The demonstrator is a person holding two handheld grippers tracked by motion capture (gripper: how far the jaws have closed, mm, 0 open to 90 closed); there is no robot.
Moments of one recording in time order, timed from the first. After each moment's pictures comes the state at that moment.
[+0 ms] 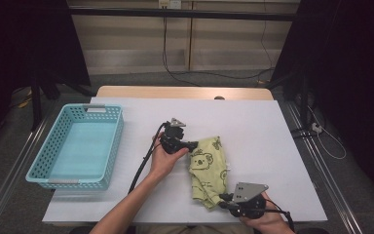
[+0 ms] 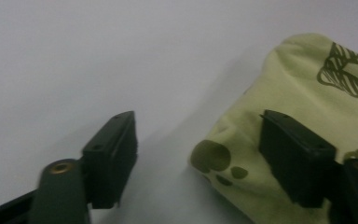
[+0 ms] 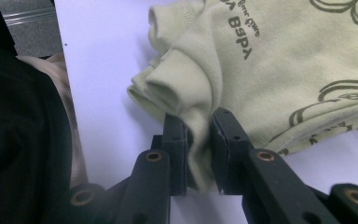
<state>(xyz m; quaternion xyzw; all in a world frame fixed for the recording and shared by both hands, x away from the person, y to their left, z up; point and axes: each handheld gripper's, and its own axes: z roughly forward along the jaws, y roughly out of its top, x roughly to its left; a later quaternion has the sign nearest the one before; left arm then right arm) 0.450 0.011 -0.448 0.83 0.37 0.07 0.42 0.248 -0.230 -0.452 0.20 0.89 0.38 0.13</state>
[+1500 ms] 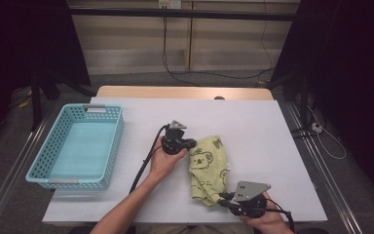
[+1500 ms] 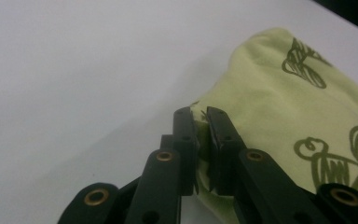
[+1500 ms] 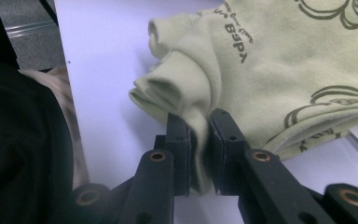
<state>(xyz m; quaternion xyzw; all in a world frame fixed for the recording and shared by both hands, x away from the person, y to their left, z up) 0.440 0.010 -0.444 0.81 0.36 0.04 0.46 0.247 -0.230 -0.446 0.21 0.88 0.40 0.13</state>
